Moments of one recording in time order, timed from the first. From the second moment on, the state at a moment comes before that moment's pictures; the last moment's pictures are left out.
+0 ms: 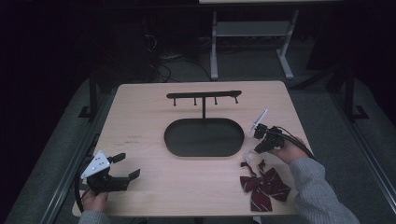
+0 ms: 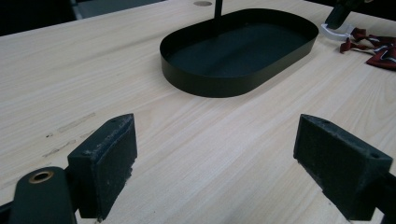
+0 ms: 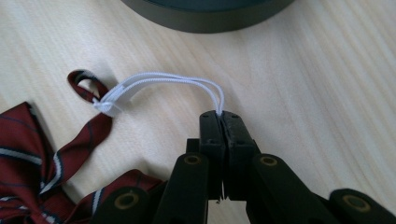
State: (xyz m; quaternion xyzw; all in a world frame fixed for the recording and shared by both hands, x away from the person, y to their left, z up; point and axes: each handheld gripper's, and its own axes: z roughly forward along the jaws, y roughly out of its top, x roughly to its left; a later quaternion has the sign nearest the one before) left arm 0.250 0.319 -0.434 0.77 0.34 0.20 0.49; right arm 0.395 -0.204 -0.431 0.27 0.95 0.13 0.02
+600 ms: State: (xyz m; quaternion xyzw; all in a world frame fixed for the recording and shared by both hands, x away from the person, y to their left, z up) left arm 0.249 0.319 -0.434 0.77 0.34 0.20 0.49; right arm 0.376 -0.200 -0.403 0.24 0.96 0.16 0.03
